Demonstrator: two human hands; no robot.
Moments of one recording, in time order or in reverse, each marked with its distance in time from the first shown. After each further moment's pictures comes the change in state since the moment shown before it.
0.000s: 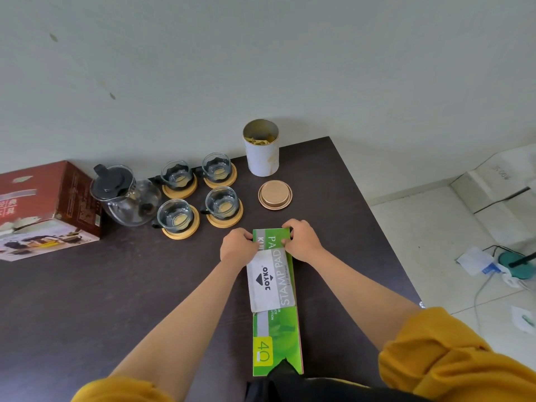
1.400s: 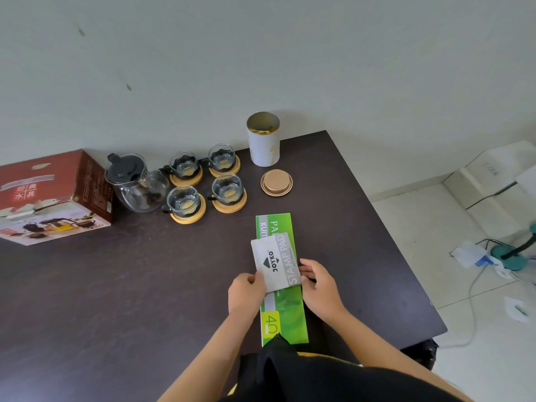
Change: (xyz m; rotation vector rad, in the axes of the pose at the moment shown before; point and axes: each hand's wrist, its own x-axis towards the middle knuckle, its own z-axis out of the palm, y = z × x) left_hand -0.126 -0.065 0.041 -0.350 0.030 -0.131; right_hand -0.144 0.053 0.060 0.512 0.152 0.007
